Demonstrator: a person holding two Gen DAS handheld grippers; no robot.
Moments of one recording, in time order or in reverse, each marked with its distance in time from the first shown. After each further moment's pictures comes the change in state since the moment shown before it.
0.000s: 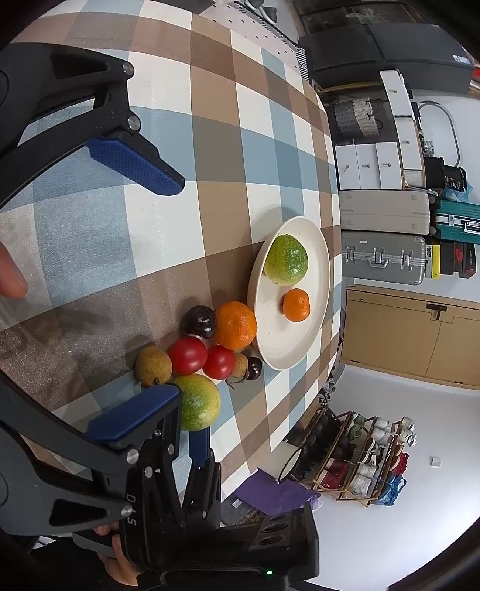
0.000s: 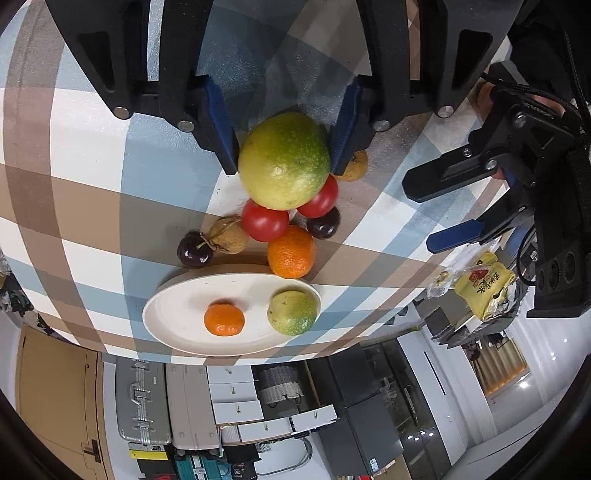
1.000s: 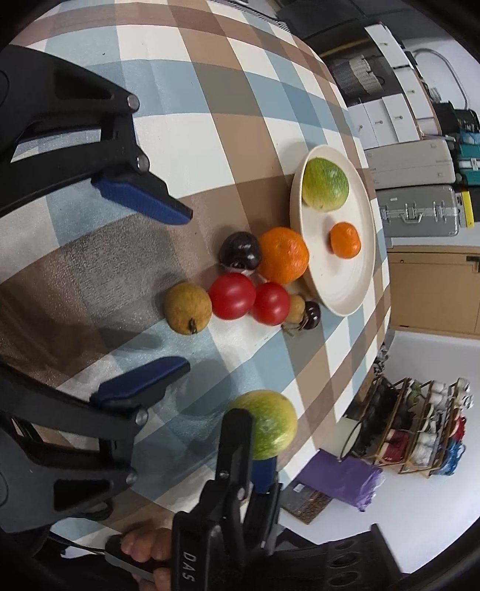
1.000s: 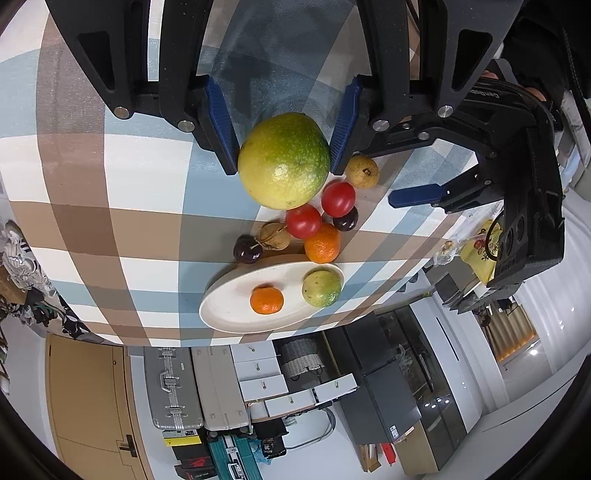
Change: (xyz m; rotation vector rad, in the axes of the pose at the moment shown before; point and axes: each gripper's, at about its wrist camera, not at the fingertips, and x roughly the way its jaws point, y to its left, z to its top) left arm 0.034 -0.054 -0.012 0.175 0.188 -0.060; right arm -0.050 -0.025 -0.027 0.098 -0.112 -0.022
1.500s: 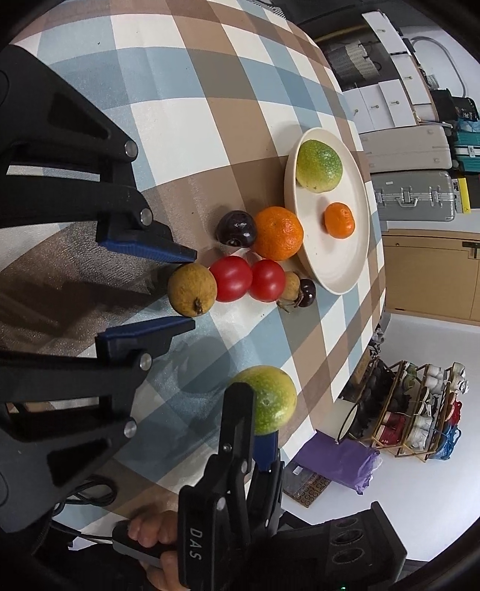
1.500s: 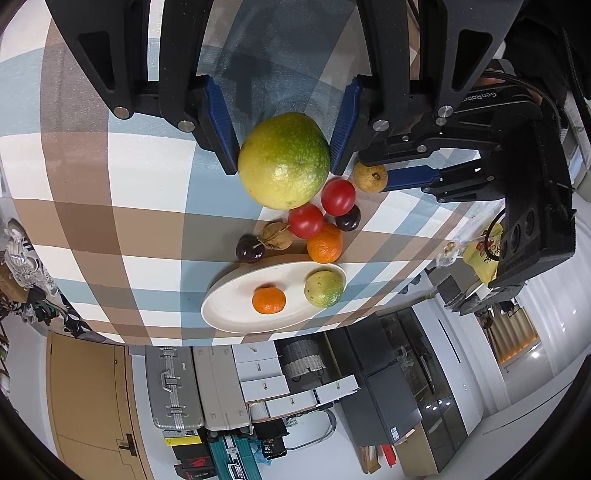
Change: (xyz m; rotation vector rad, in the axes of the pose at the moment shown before) left arm -0.007 0.001 0.000 0.004 -0.033 -0.080; right arm -0.001 0.001 0.002 -0.007 0.002 -0.013
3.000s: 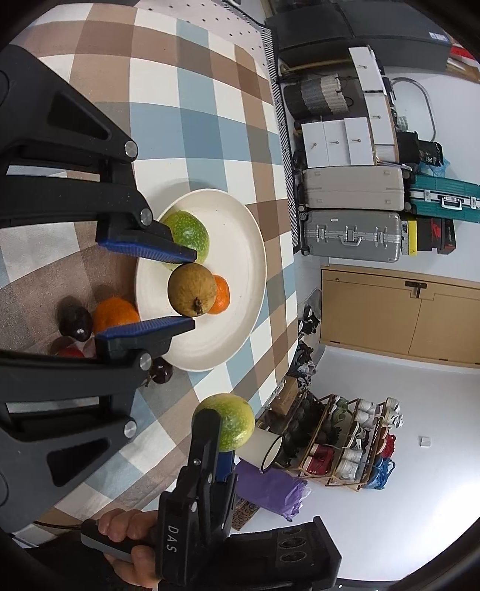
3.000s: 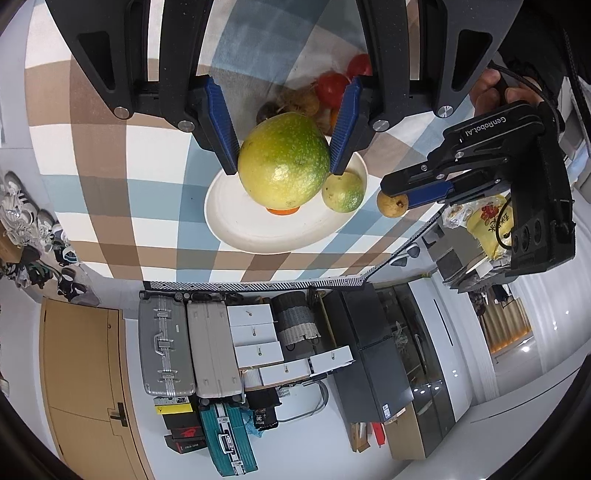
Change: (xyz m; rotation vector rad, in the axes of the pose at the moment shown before) left arm -0.006 0.072 0.089 -0.102 -0.249 0.086; right arm 0.028 -0.022 0.102 -0.046 -0.116 0.007
